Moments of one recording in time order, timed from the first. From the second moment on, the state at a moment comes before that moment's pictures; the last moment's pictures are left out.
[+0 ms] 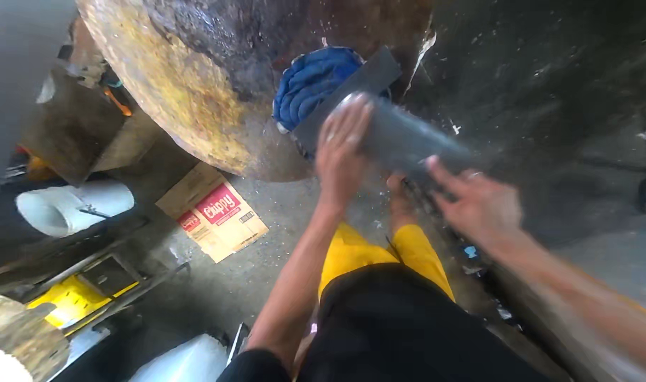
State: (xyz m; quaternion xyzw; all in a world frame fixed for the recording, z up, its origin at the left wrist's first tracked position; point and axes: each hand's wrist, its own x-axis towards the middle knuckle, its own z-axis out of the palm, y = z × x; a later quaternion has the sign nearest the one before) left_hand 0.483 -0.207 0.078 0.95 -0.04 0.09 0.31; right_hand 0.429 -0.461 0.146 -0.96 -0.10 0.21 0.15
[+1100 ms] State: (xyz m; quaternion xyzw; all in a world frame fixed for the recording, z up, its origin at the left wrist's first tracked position) left_hand 0.455 -0.182 0.067 0.94 0.02 0.16 0.30; right_hand 0.433 -0.450 0.129 -0.96 -0.17 0.17 0.17
